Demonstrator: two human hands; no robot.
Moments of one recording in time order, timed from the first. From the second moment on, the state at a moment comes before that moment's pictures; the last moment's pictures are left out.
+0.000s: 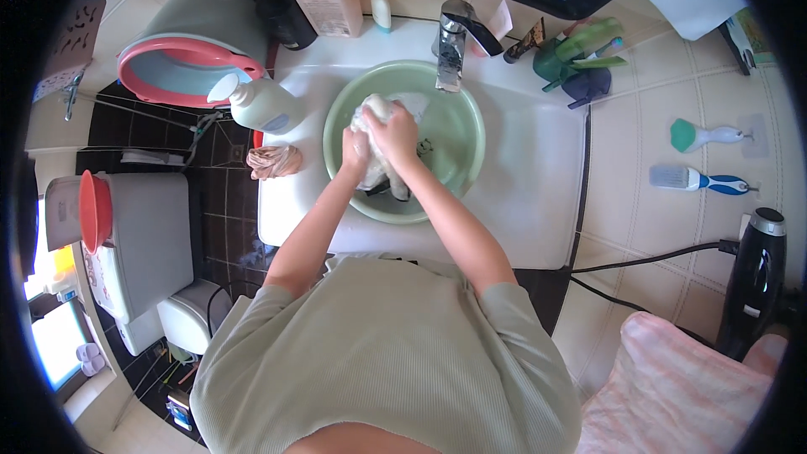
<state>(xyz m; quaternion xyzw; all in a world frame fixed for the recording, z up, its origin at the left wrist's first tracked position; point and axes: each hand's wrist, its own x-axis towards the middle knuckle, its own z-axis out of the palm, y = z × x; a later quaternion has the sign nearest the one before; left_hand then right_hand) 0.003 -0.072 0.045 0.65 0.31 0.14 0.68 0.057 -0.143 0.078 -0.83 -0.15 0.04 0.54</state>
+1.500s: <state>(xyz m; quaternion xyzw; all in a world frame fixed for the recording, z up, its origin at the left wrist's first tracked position) -0.012 -0.075 -0.033 0.95 0.13 -0.27 -0.13 0.068 -0.144 0.017 -0.86 -0.49 0.16 -0.08</state>
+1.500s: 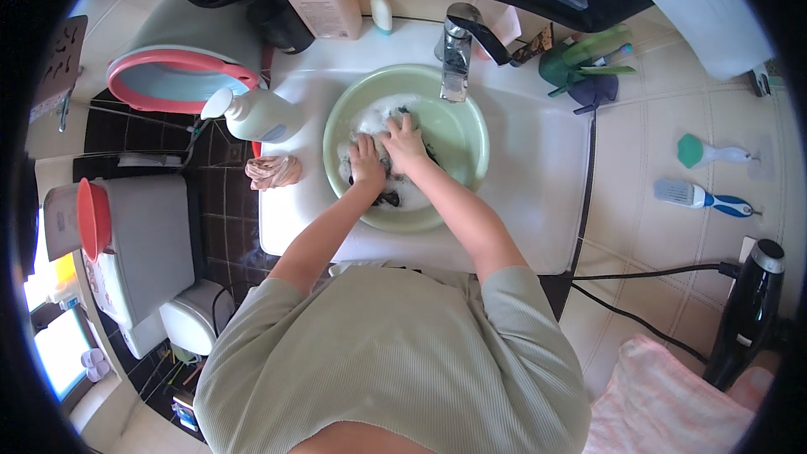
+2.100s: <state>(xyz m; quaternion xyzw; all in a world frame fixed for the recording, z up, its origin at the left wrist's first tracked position) -0.005 -0.068 -0.034 0.97 0.17 -0.18 0.01 0.089 -0.144 -0.007 -0.89 -0.42 0.17 0.06</state>
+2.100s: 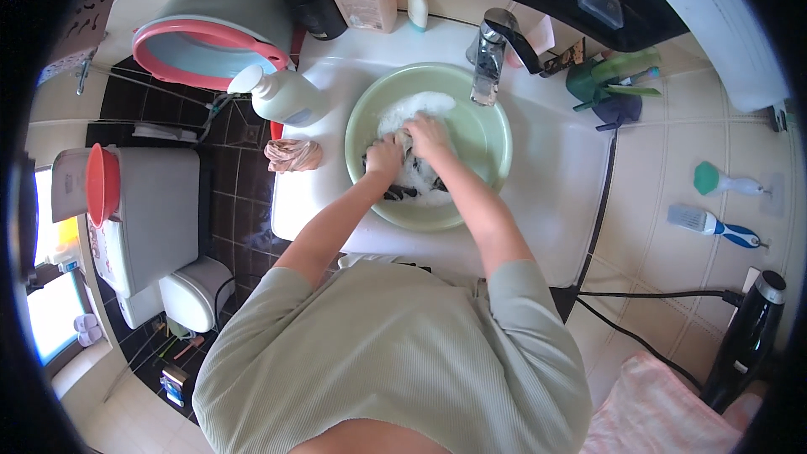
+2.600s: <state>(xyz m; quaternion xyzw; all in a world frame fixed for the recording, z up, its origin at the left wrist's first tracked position) -0.012 -0.051 -0.015 0.96 0.17 -0.18 0.11 0.100 -0.160 0.033 -0.93 -0.23 0.28 0.07</state>
